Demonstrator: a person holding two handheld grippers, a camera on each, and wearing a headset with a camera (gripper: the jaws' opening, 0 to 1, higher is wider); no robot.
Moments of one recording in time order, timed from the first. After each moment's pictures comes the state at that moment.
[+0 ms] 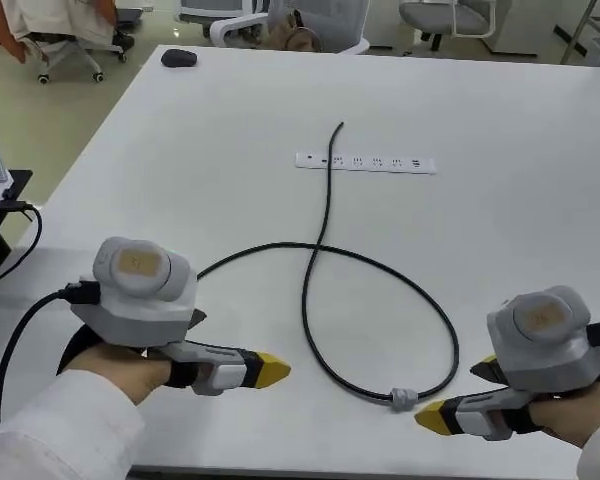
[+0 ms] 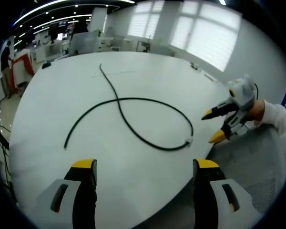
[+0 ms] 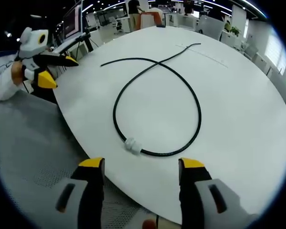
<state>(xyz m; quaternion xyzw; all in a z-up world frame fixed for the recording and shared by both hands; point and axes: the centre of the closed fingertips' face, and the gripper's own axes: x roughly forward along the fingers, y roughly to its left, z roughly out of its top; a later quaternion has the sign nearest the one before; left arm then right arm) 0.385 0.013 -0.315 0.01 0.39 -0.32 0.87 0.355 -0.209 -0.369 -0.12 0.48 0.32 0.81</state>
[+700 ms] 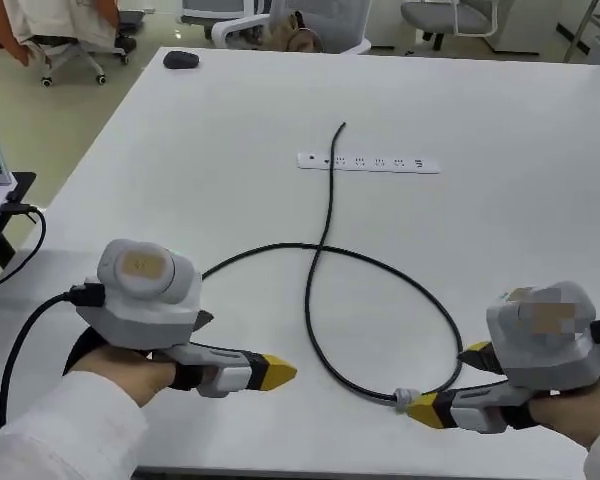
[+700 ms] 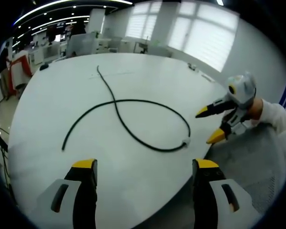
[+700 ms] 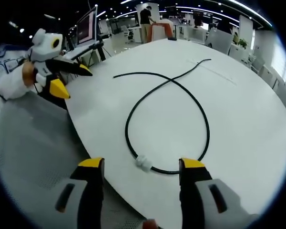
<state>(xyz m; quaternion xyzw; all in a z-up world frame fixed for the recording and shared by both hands) 0.384 0.009 -0.312 0.00 0.38 -0.33 0.87 0.362 -0.178 -0.346 -0.12 0.42 0.38 0.82</state>
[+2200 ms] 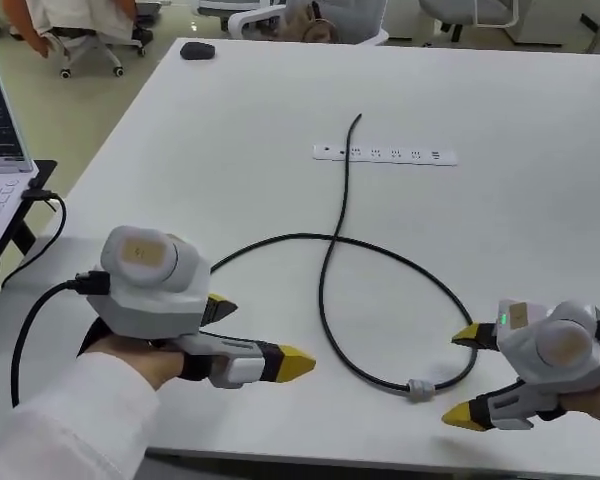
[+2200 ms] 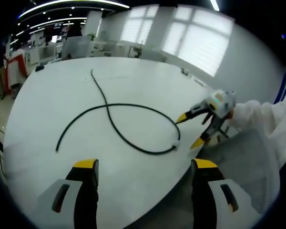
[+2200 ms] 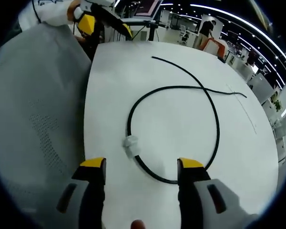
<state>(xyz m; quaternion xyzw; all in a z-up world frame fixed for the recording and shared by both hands) 0.373 0.001 -0.299 -0.02 0.36 -0.36 0.86 0.370 -0.198 -0.398 -0.32 0.35 0.53 0.71</state>
